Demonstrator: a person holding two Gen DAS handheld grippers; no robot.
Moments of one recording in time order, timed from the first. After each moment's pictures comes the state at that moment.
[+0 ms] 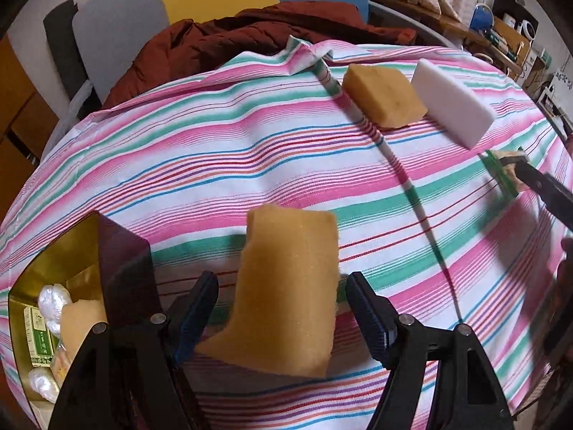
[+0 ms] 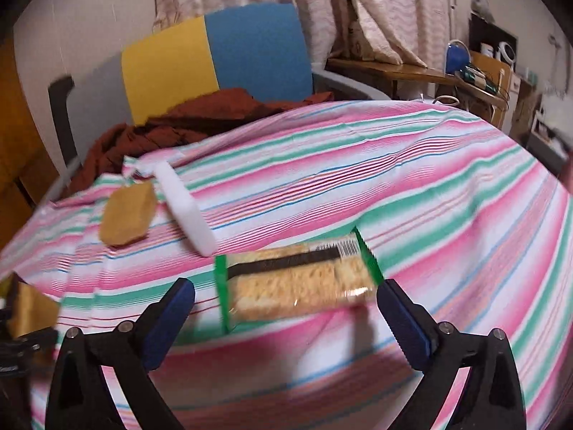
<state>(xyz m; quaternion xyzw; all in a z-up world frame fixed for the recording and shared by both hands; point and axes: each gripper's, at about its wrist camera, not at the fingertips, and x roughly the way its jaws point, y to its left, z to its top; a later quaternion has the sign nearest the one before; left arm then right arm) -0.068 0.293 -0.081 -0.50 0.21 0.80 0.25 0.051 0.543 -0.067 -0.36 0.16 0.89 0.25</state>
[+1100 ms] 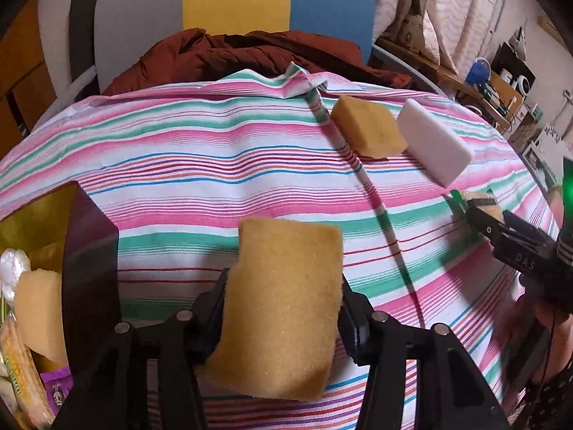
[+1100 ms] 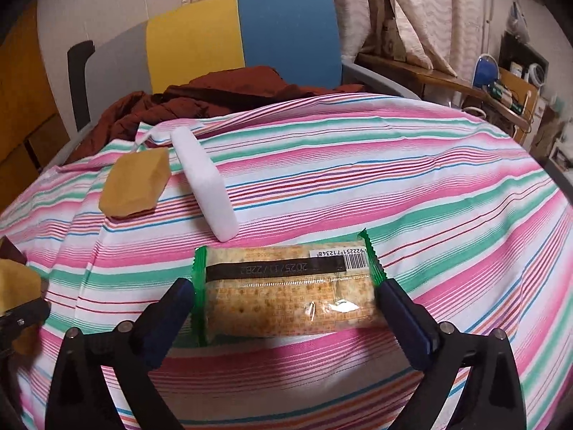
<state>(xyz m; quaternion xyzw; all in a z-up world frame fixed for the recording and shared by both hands) -0.058 0.287 -0.083 -0.47 0.10 0.83 0.28 0.035 0.528 -0.081 -0.39 0.11 0.89 0.21</state>
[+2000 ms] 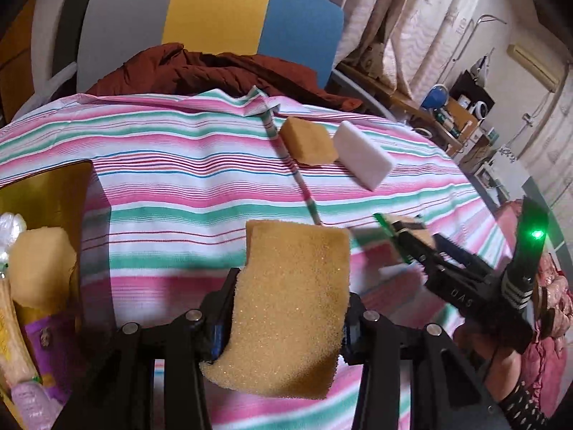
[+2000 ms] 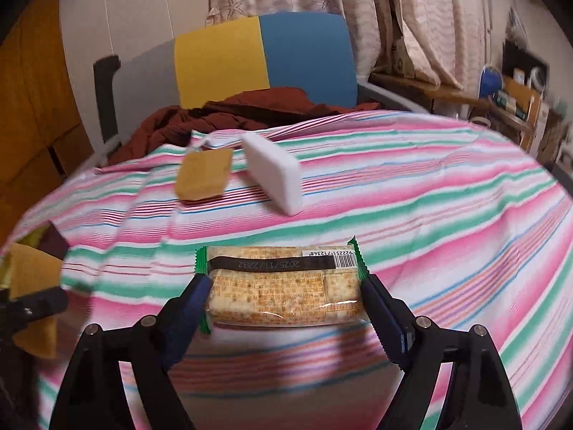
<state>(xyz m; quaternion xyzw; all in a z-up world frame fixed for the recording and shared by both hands) -0.014 0.248 -0.047 -0.45 0.02 0.81 0.37 0.079 0.463 -0.063 -0.34 0.14 0.91 0.18</state>
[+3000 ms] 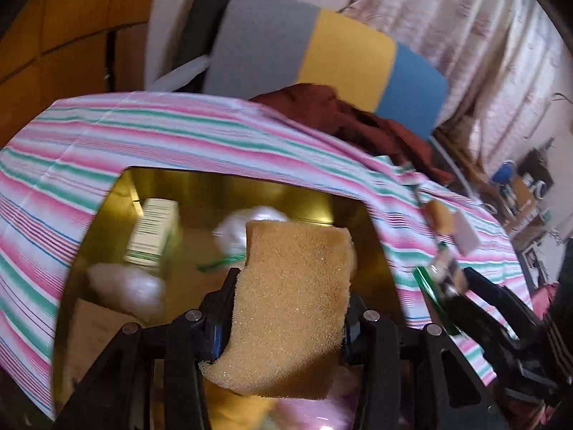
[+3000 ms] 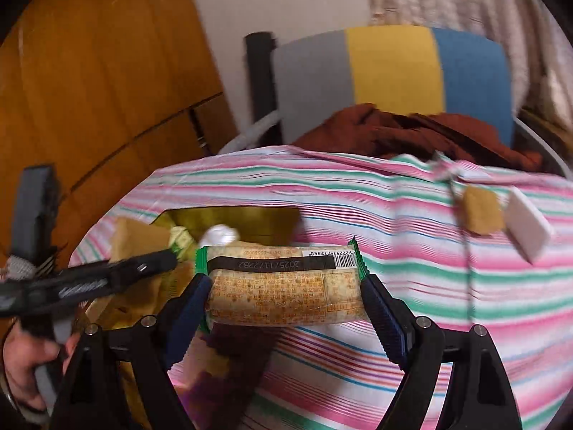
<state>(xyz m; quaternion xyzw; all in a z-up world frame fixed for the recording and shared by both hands) -0.075 0.039 -0.024 -0.45 -0.06 0.87 0.20 0.016 0.240 0.002 -0.33 0.09 0.93 -0.09</state>
